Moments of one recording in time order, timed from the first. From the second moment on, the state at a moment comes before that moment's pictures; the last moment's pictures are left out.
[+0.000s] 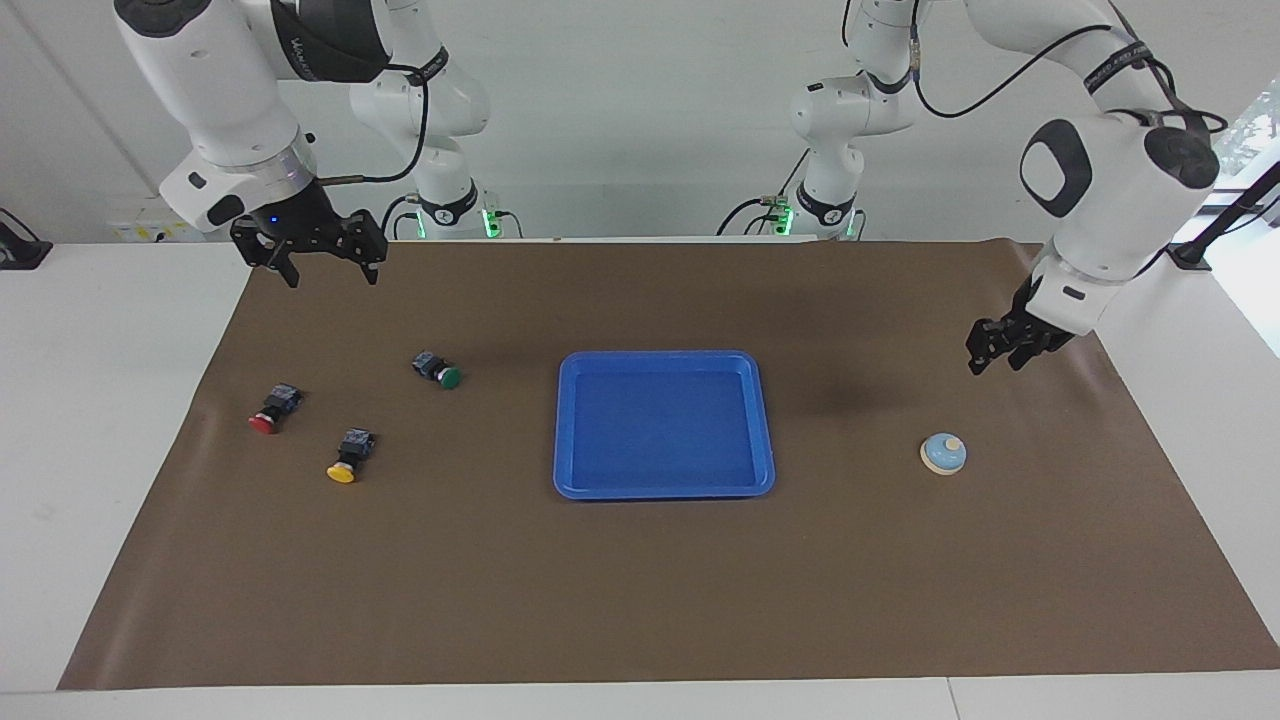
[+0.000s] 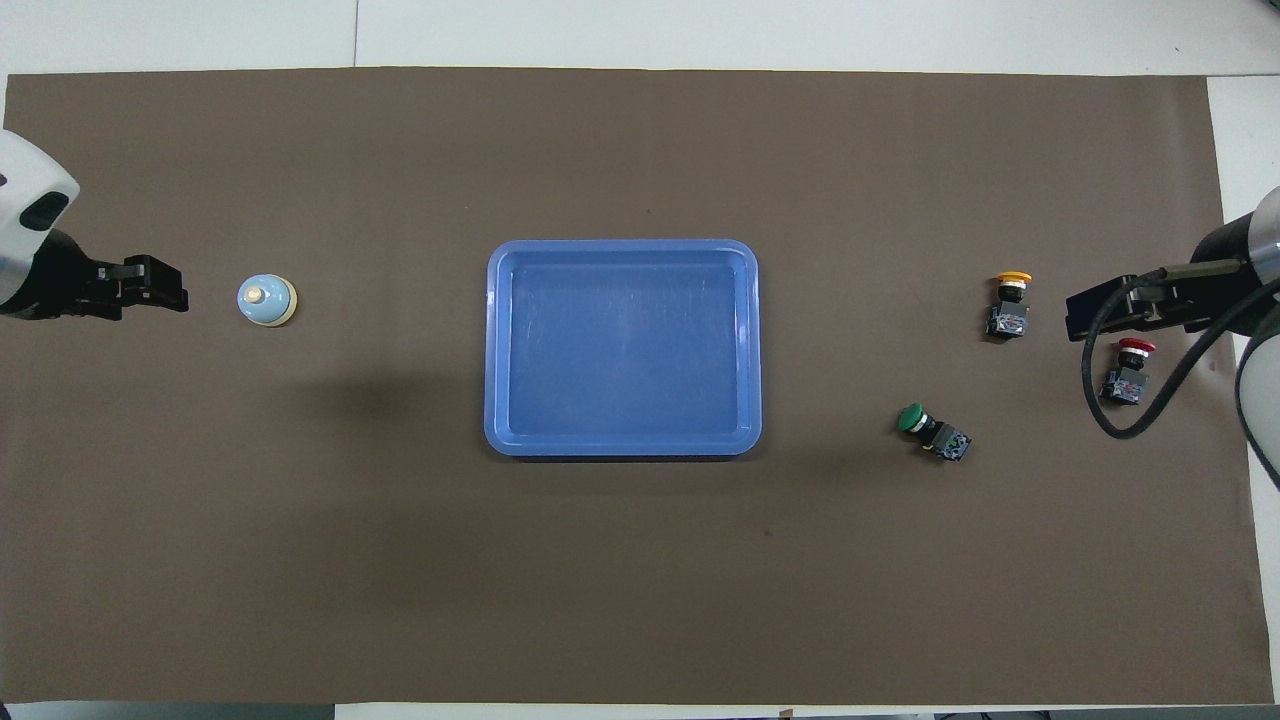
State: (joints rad) left arm 0.07 0.02 -0.05 -1.81 -0.02 1.84 -0.02; right arm -0.12 -0.01 0.15 -1.63 -0.03 1.55 -0.01
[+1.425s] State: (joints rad) left arm 0.06 -0.09 -0.05 -1.78 -0.03 1.67 -0.02; right arm -0.07 -0.03 0.15 -1.69 -0.02 1.48 -0.07
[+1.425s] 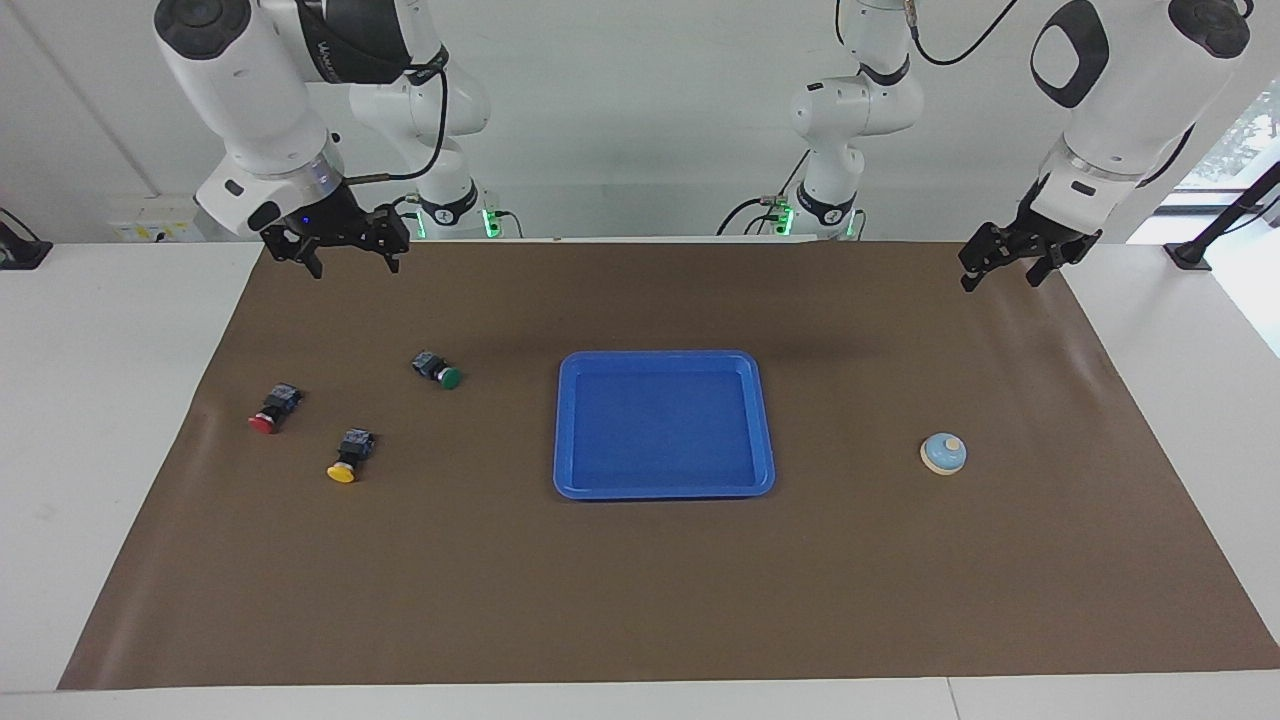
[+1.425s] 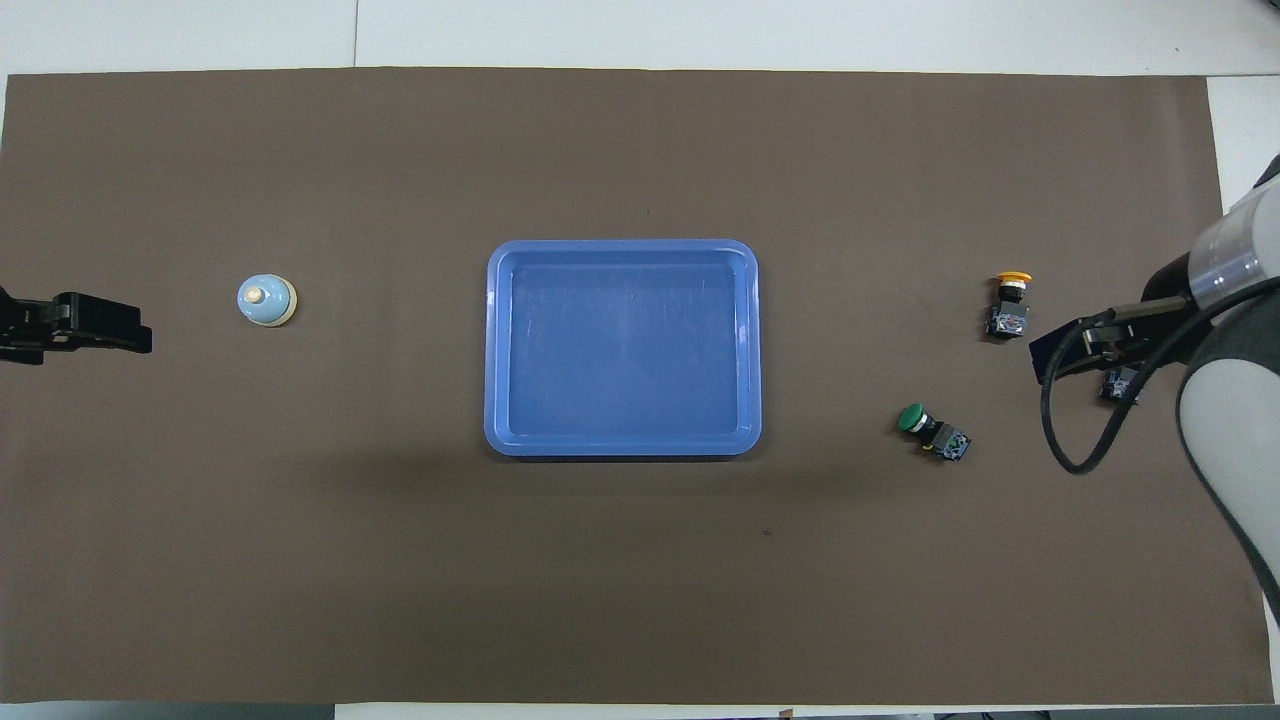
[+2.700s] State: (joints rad) left arm 0.06 -0.09 -0.05 -1.78 -0.03 1.67 -0.02; right arm -0.11 -0.25 0.15 -2.48 0.06 2.21 -0.75
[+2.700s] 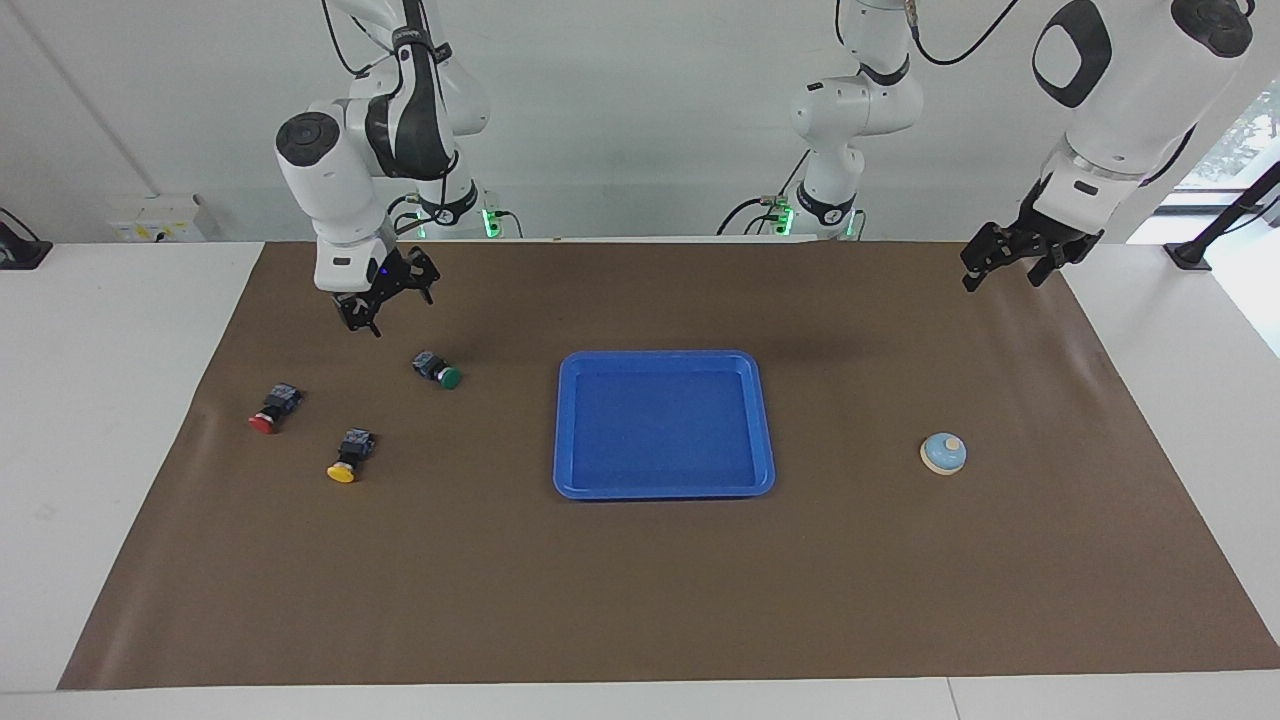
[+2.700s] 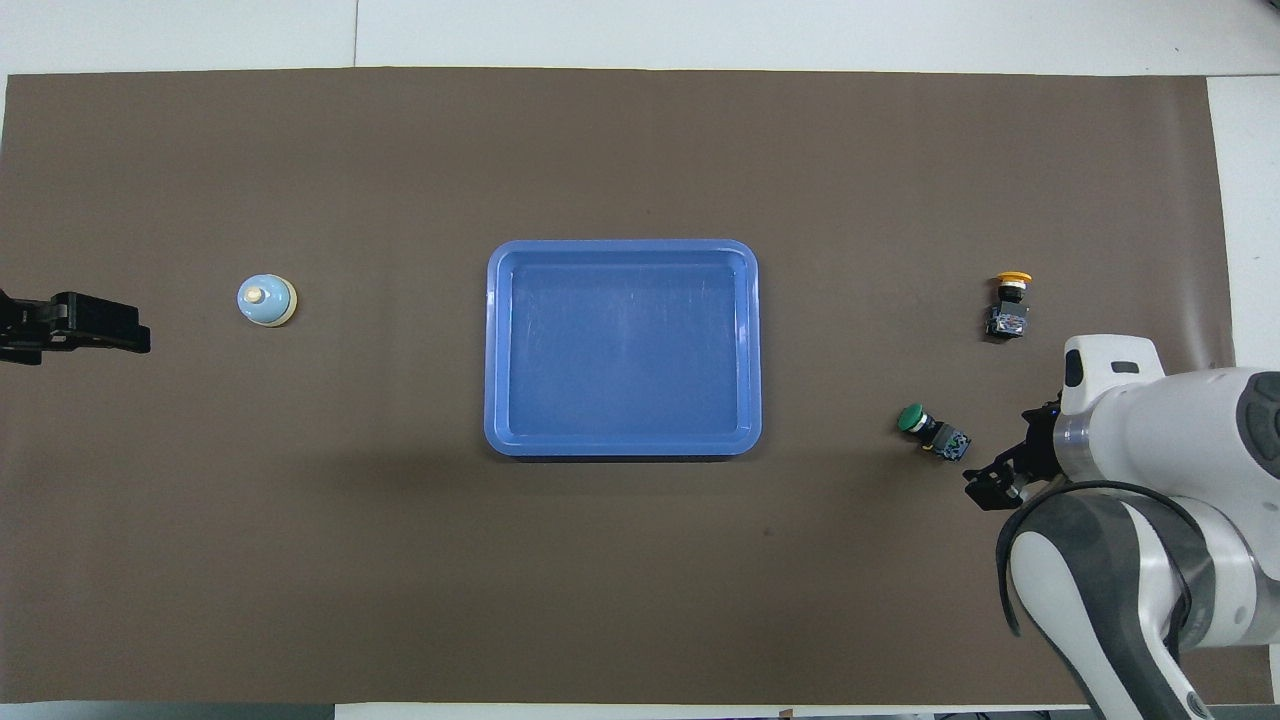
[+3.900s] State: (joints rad) left arm 0.06 -0.09 -0.05 -1.78 -0.03 1.67 -0.02; right arm -0.07 -0.06 0.15 -2.55 0.10 2.56 -0.97
